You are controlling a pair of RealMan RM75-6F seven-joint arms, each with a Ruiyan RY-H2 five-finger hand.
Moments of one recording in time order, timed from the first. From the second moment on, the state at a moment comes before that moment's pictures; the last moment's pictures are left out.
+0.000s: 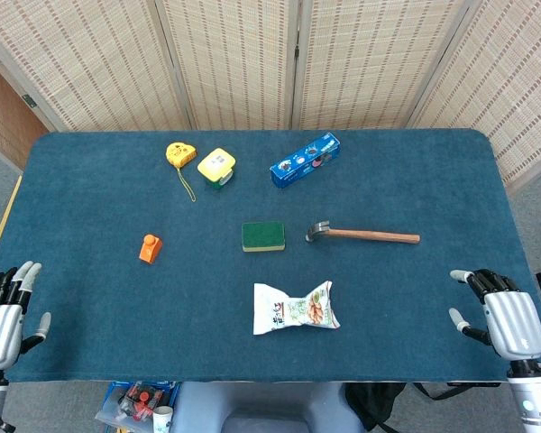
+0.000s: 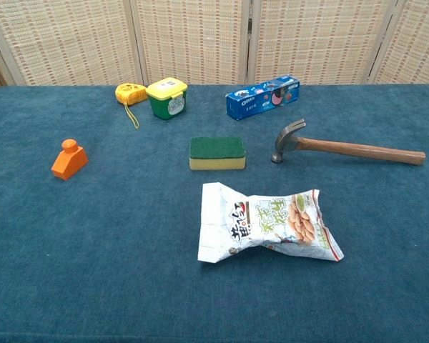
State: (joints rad) left arm -0.08 -1.16 -0.07 -1.66 1.45 1.51 0.15; right arm 0.07 -1.07 0.05 -1.76 -1.54 1.48 -0.07
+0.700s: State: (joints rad) left arm -0.08 -1.16 -0.07 -1.65 1.45 1.52 0.14; right arm 0.12 -1.04 0.07 -1.80 -1.51 1.40 -0.13
